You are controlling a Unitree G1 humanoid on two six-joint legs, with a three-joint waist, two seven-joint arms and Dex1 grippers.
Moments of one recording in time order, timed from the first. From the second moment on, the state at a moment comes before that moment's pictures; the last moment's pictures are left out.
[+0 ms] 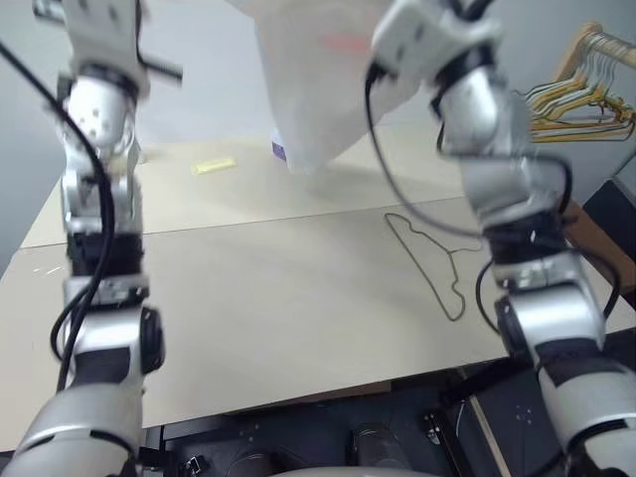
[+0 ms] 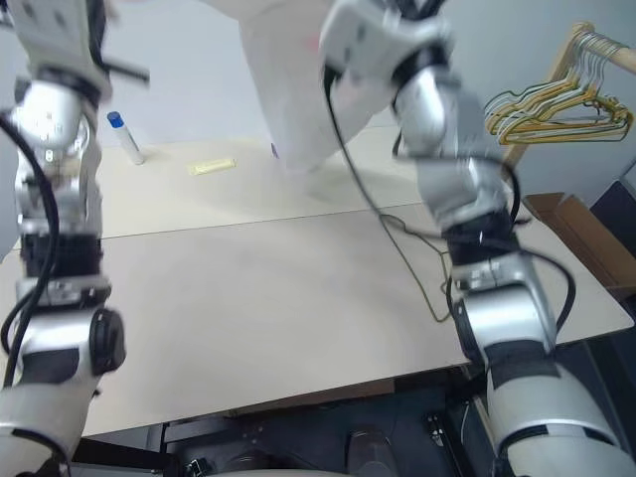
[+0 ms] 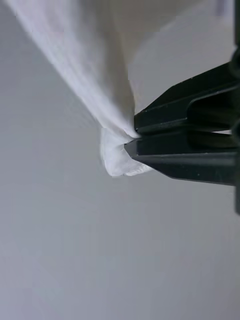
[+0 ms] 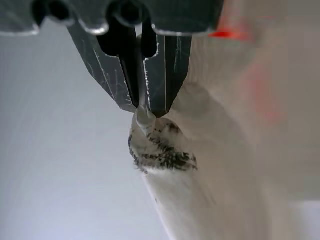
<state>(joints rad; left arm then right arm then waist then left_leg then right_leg) -0.80 0.65 0.10 0.17 0.07 0.26 -0.31 -0.95 -0.48 0.30 0.20 -0.56 0.01 0.15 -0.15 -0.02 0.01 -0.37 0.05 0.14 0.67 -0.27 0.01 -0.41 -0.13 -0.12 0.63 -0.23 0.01</state>
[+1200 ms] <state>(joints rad) 0.28 1.34 0.03 -0.70 -0.02 0.43 -1.17 -0.41 -0.87 0.46 -0.28 -0.40 -0.19 1.05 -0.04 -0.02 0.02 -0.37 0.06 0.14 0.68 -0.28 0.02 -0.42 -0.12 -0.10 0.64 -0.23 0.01</state>
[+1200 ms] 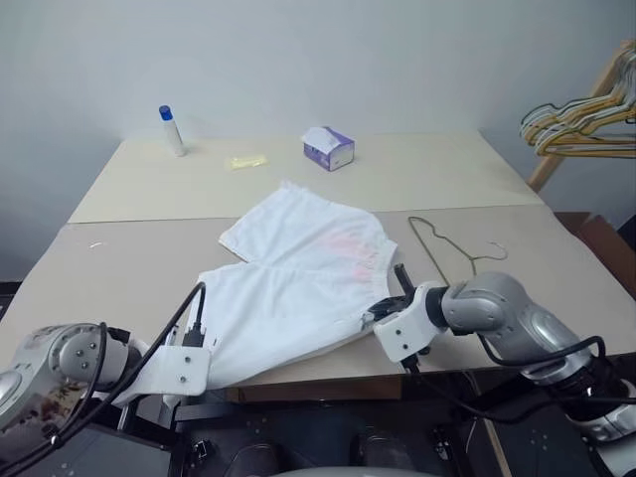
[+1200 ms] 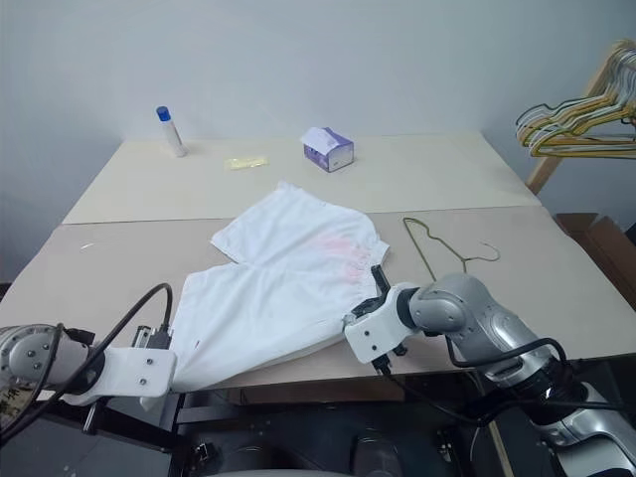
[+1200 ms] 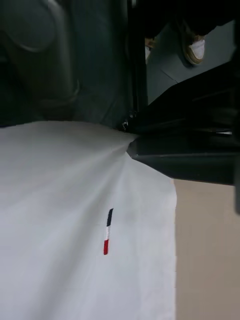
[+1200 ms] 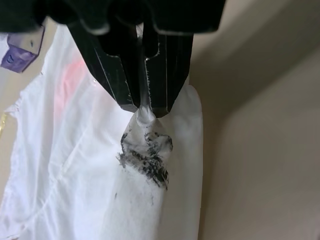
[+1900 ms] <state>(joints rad) -0.07 1.05 0.27 -0.30 -0.30 0.14 -1.26 -0.29 -1.00 0.09 -0.41 0.02 0.39 1.12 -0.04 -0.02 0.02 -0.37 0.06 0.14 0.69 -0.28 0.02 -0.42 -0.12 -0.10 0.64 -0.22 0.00</state>
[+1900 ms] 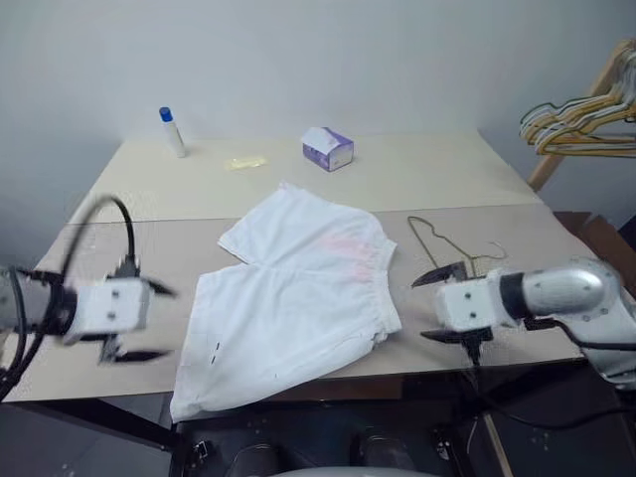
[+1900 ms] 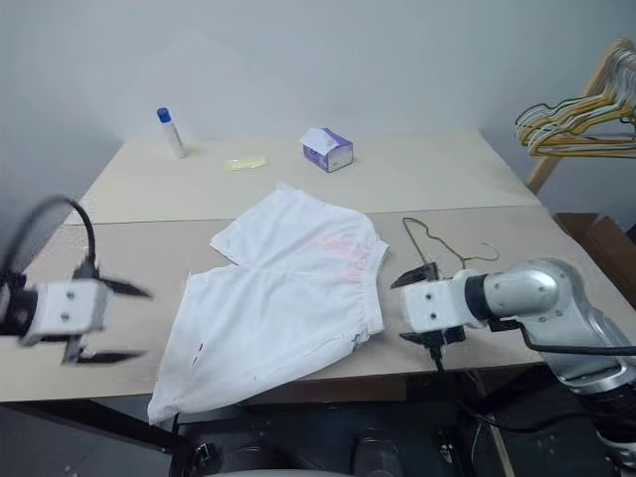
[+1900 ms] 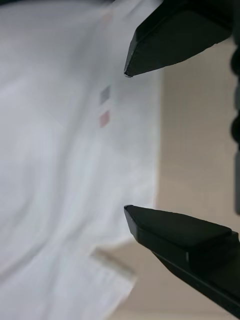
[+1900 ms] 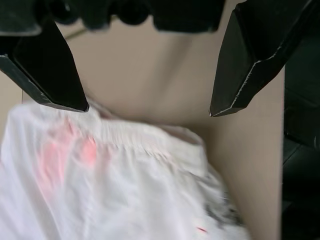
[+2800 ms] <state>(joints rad) -0.34 0.71 0.07 -0.39 -0.54 0.34 -1.07 -0.58 -0.54 0.06 0.33 0.04 0.92 0.61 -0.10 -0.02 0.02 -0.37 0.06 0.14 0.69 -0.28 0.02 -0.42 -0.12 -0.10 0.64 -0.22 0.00</state>
